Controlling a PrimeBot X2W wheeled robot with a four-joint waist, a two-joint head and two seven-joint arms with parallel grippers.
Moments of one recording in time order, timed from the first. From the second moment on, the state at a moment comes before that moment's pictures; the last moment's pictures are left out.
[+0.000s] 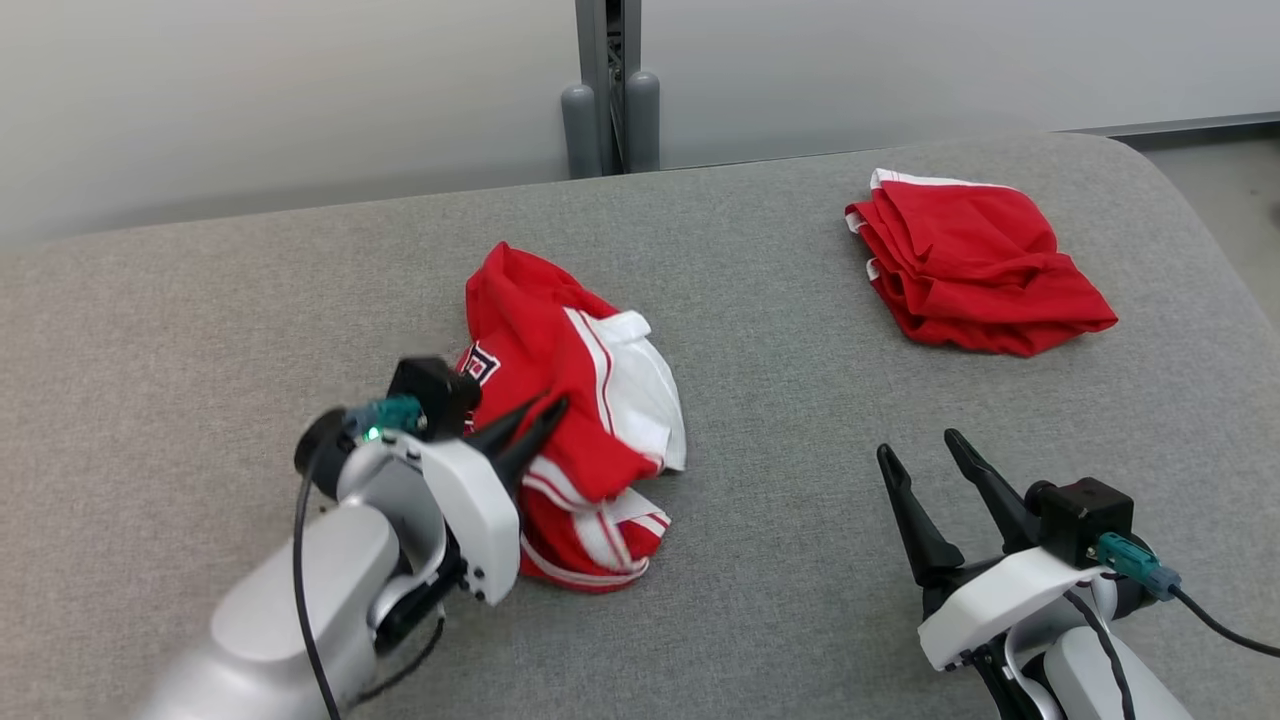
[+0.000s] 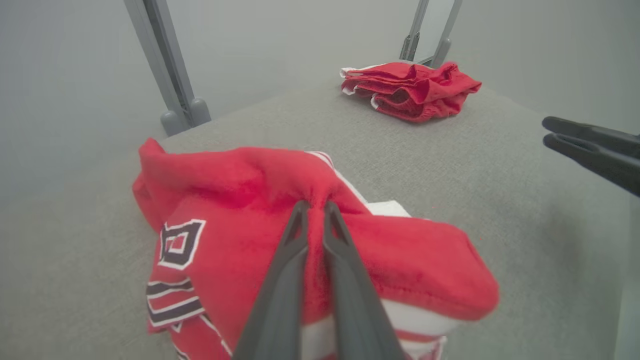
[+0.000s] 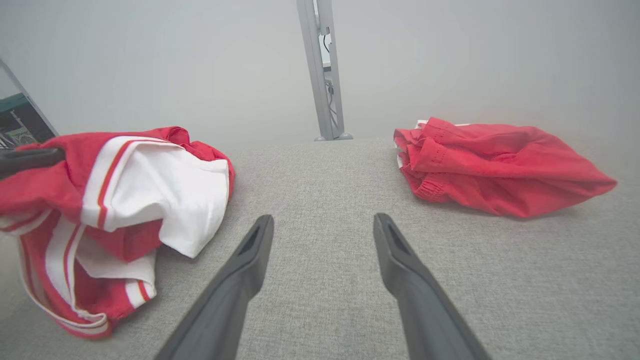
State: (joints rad) left arm -0.68 0.33 -0.93 0.54 -0.80 -0.13 -0.03; right arm -0.28 -0.13 0.32 0.49 0.37 0.13 -0.26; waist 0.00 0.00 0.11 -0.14
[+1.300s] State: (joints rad) left arm -0.36 0.27 -0.68 0.35 -0.43 0.02 -0.26; right arm -0.25 -0.13 0.30 0.44 0.36 0.13 -0.26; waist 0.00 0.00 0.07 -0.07
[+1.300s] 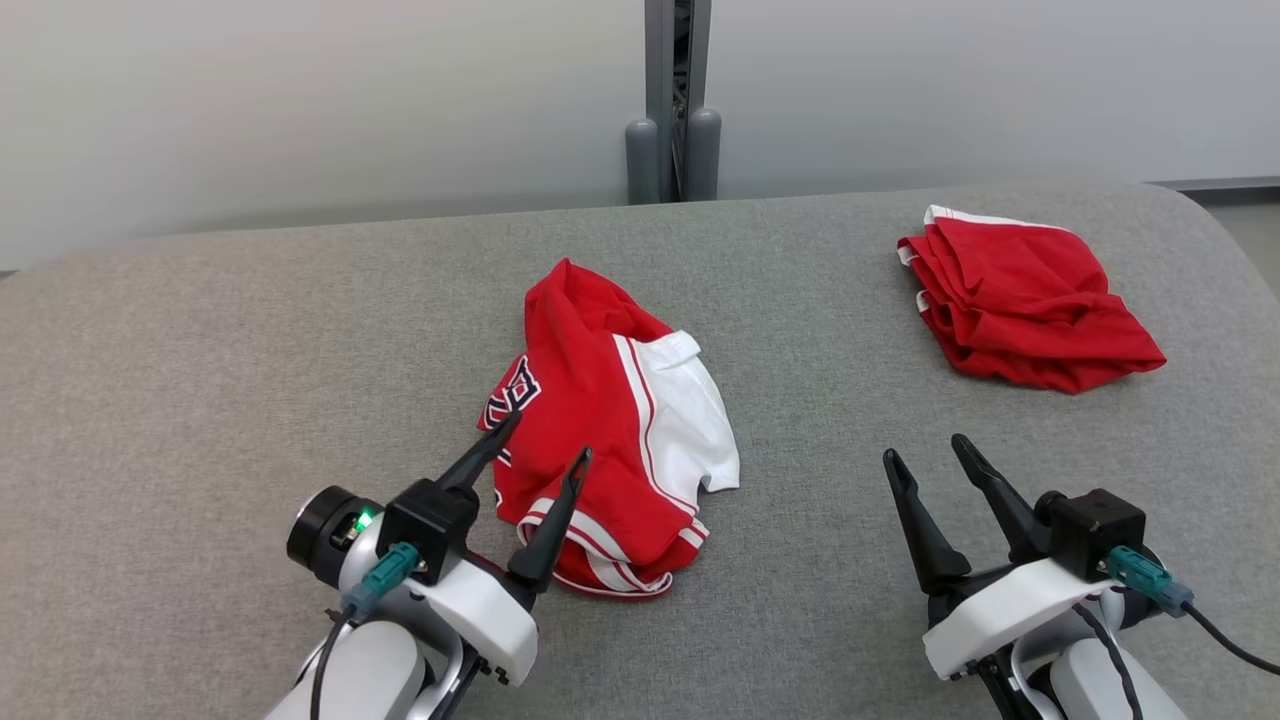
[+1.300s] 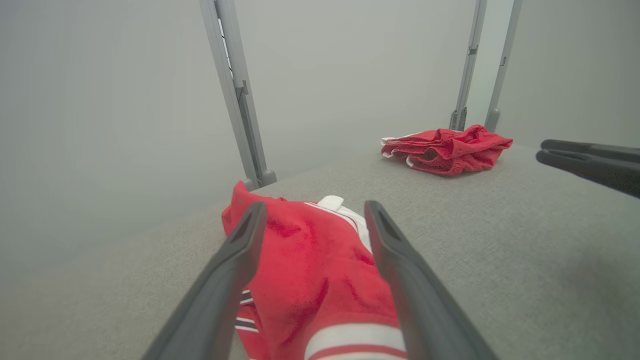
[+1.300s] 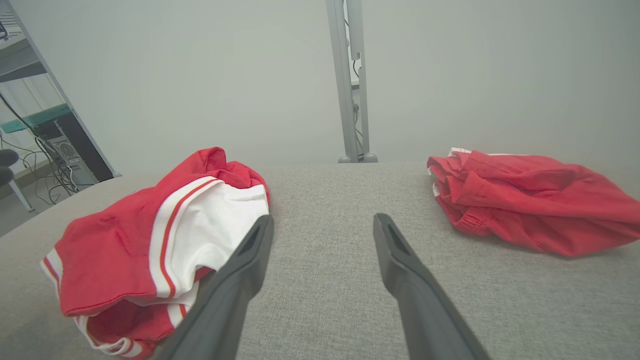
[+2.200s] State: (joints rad) left arm -0.44 0.27 -0.94 0.49 -0.19 -0.02 -0.19; right arm -0.25 -0.12 0.28 0.44 0.35 0.13 -0.26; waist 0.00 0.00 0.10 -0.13
